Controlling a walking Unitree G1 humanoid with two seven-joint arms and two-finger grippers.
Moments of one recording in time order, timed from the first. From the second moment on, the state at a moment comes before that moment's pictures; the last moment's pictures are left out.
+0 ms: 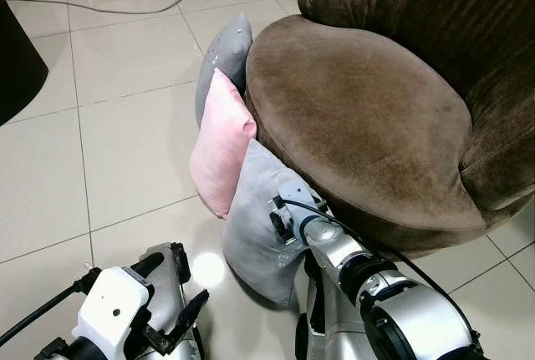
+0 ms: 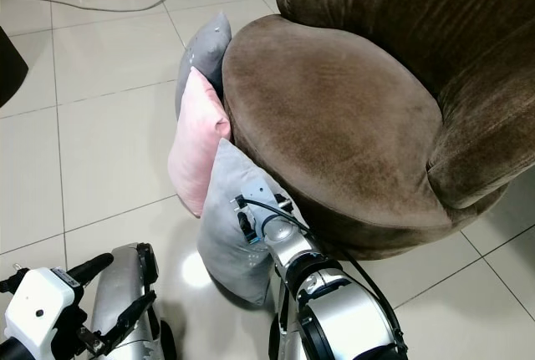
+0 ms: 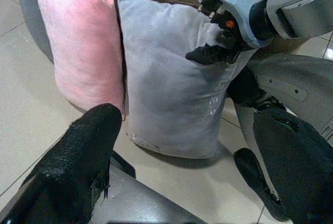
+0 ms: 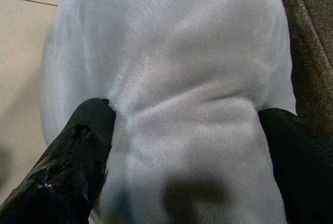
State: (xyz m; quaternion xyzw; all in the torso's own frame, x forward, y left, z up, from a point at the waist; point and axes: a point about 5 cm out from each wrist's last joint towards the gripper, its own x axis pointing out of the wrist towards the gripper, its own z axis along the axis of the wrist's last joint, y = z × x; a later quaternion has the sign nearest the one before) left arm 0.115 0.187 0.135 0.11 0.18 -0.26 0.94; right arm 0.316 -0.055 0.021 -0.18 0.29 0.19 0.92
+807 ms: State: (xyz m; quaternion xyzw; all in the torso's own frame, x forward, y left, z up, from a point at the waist) left arm 0.152 0.176 0.104 0.05 0.16 -0.30 0.94; right arm 0.311 -0.046 0.019 -0.16 0.27 0.19 0.93
